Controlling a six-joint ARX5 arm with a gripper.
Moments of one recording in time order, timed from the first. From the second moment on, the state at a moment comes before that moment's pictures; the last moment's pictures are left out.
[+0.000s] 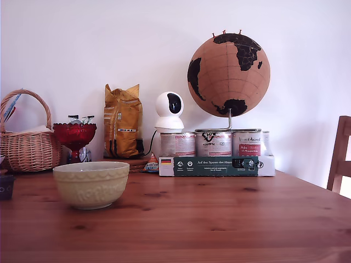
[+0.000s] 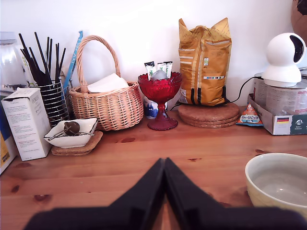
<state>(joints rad) 0.00 0.00 0.01 -0.01 0.00 -0.01</state>
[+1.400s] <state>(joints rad) 0.00 0.67 0.11 0.38 0.05 -0.15</state>
